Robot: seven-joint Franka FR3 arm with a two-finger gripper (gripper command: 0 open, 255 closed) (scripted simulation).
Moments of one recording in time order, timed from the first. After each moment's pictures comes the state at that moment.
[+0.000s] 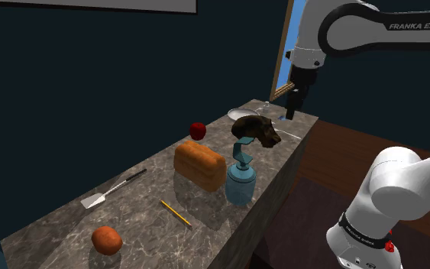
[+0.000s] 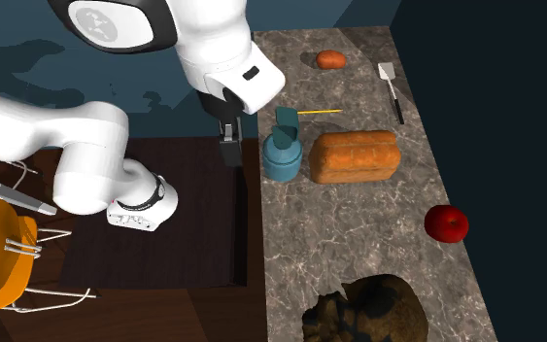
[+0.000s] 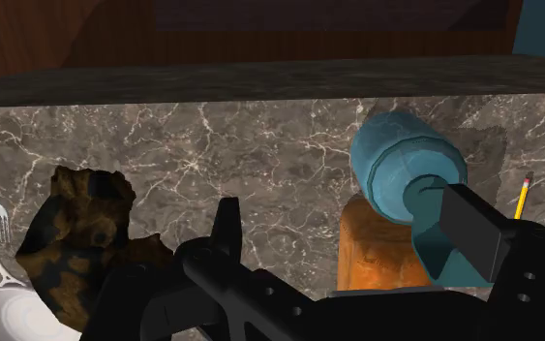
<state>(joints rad) 0.00 -0.77 -0.01 -2.40 -0.08 1.63 -0.06</state>
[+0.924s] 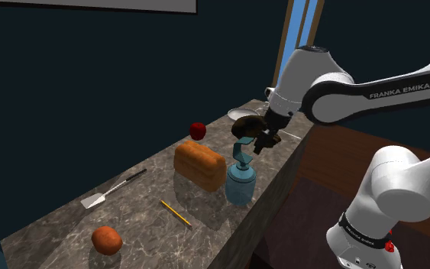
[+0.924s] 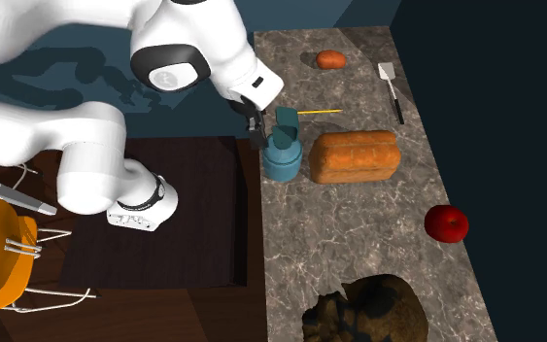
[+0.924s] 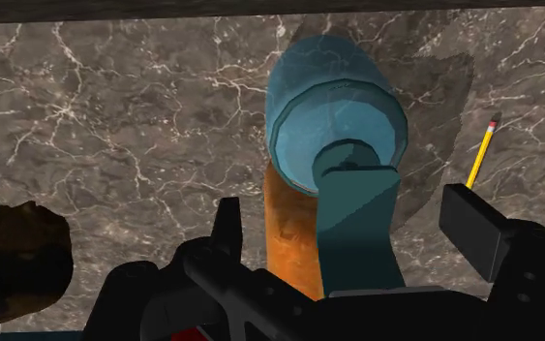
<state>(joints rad) 0.09 -0.77 0.13 -2.75 0.05 2.21 0.11</state>
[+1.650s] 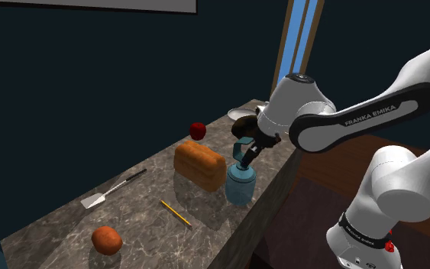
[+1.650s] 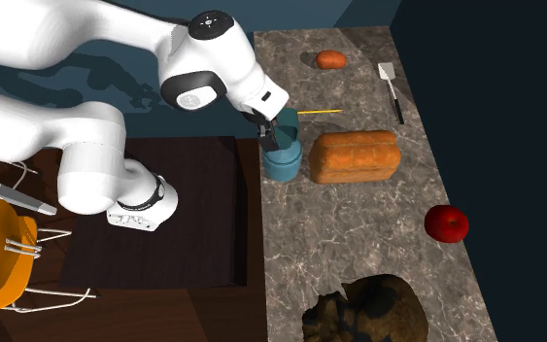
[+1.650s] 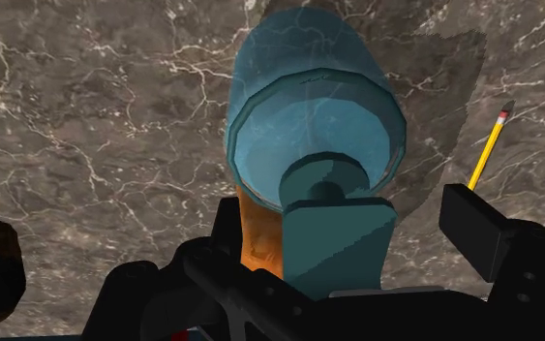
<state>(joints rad) 0.10 -0.62 0.20 -2.83 0.07 2.52 0.17</state>
